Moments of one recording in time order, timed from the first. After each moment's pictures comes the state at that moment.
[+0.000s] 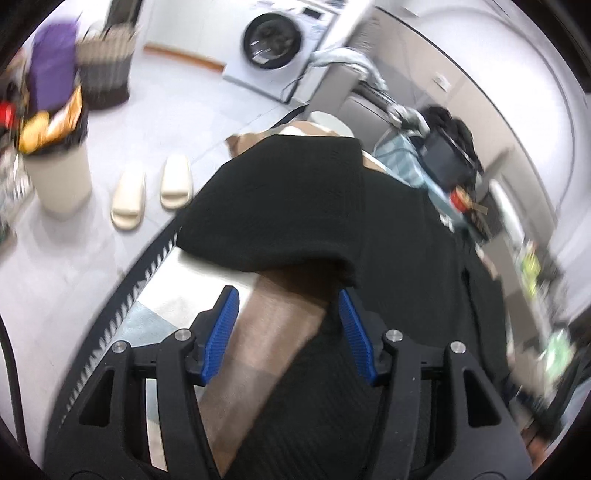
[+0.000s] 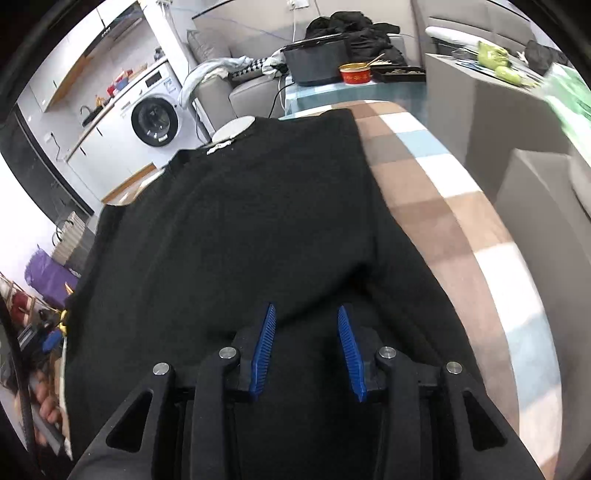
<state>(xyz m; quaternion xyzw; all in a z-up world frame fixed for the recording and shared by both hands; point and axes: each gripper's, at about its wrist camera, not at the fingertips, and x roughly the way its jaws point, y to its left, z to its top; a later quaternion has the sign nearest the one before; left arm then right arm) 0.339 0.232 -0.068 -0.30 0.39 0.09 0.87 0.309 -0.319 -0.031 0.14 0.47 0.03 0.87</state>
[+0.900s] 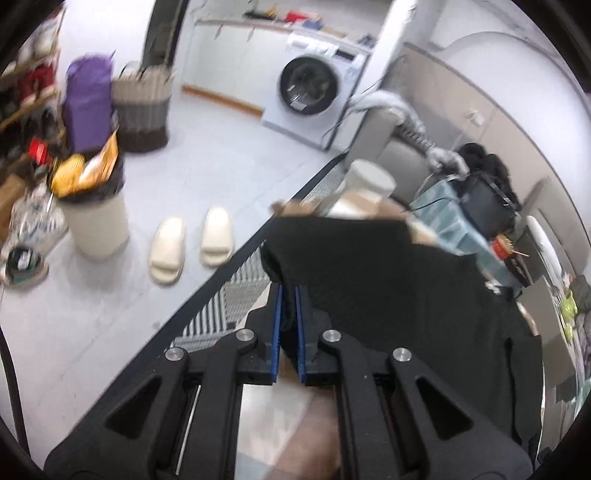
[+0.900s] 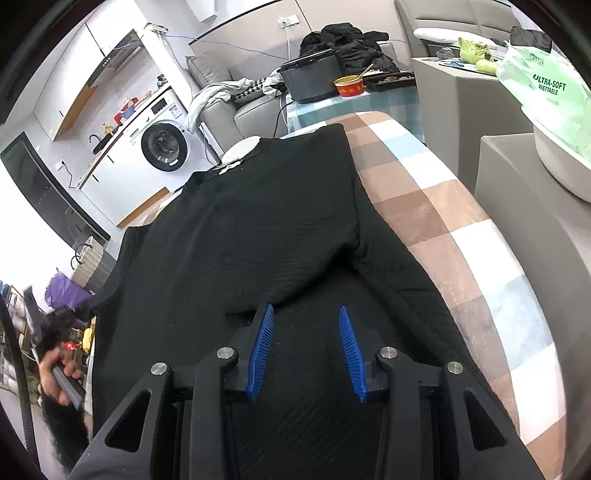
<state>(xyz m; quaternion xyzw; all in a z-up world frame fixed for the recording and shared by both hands) 0.404 0.269 -0.049 -0.23 0.31 0.19 0.90 0.276 -0.332 -0.011 0.18 0.44 0.04 0.88</state>
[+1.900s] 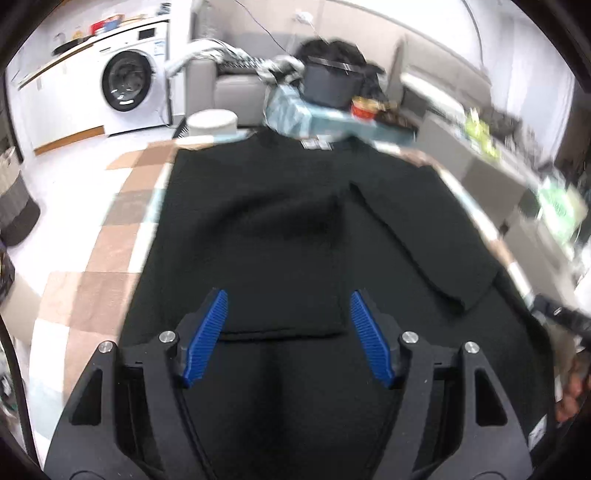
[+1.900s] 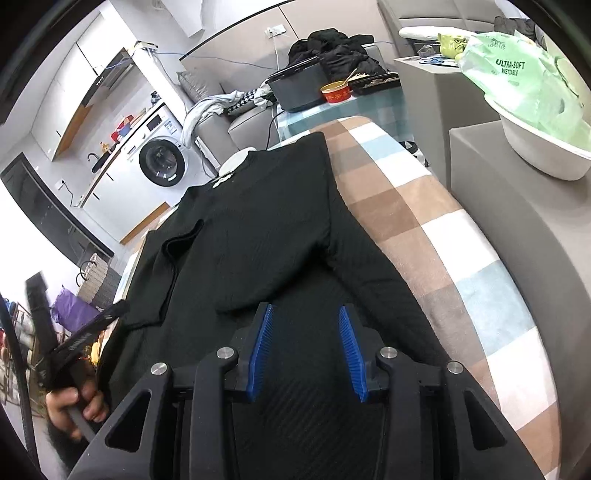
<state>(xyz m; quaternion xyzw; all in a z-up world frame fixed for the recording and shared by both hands) 0.438 0.058 -0.062 -0.03 0.42 -0.07 0.91 0.254 -0.358 -0.009 0.21 0.42 0.03 0.88</state>
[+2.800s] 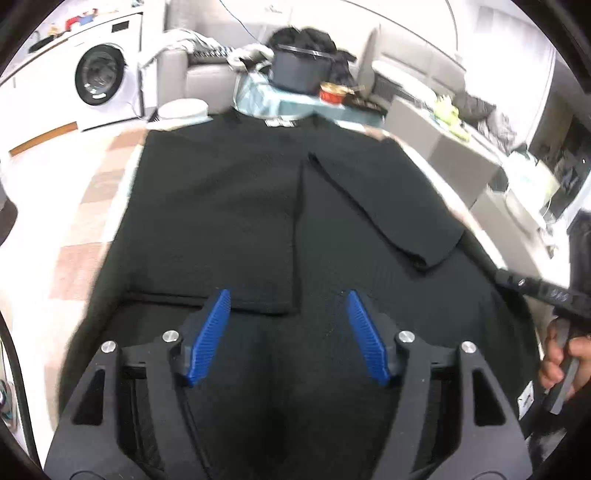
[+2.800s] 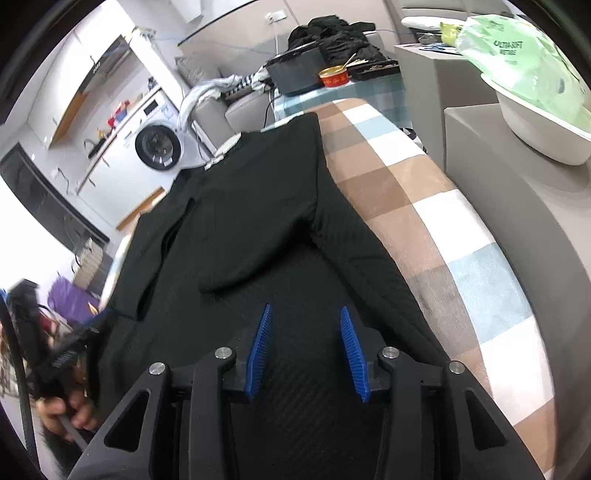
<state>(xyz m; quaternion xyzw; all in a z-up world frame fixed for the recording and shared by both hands) 0.385 0.048 -0.058 -0.05 0.42 -0.13 0.90 0.252 -0.360 -0.021 0.19 0.46 0.03 0.87</state>
